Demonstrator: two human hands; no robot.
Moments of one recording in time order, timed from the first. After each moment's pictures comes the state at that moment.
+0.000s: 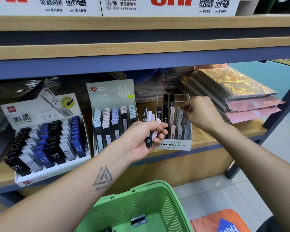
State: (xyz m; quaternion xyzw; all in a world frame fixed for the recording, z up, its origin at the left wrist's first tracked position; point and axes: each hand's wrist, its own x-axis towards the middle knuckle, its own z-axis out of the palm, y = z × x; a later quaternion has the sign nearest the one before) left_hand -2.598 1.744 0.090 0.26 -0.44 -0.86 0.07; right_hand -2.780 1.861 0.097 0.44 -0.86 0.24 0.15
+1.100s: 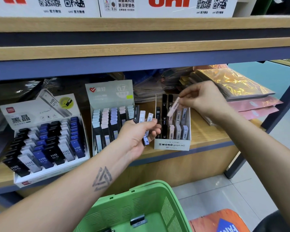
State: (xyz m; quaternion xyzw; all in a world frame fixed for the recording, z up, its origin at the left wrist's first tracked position) left_hand -2.600 1.743 0.087 0.29 -0.47 -0.81 0.19; right_hand -2.773 1.869 0.138 0.39 -0.78 0.49 -0.04
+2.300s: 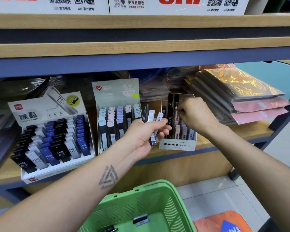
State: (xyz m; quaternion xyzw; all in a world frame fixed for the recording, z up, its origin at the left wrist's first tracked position) left_hand -2.598 1.741 0.087 0.26 -0.49 -0.82 0.15; right_hand -2.770 1.835 0.092 0.46 -0.86 0.14 0.17
